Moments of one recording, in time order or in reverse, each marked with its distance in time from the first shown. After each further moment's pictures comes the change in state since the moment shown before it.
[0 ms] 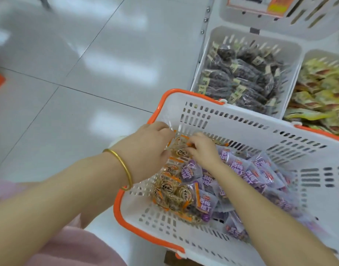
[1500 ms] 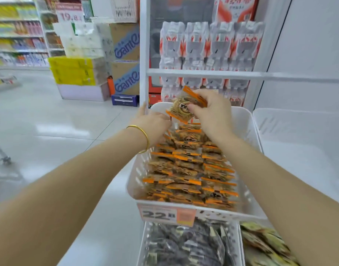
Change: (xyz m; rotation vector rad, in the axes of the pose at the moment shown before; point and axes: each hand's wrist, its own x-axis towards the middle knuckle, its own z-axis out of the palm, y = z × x) left_hand 0.329 0.085 -0.290 0.743 0.444 0.155; right_hand 0.186 0.001 -0.450 0.287 0.951 -0.186
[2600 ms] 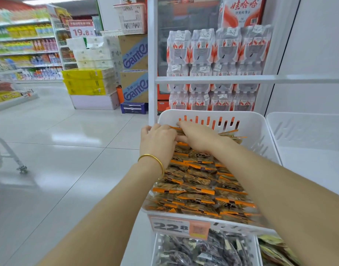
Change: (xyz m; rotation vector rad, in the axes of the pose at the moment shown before) left_hand -0.015 0.024 0.021 -0.335 0.371 -0.327; right_hand 0.019 0.034 0.060 -0.530 -0.670 -0.107
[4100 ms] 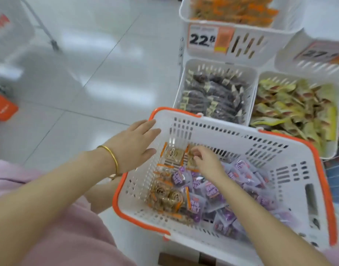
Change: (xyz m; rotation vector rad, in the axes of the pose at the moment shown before) left_hand -0.407 -0.032 -0.085 -0.020 -0.807 0.185; right_hand -0.411 -0.148 0.215 0.567 -0.342 0.410
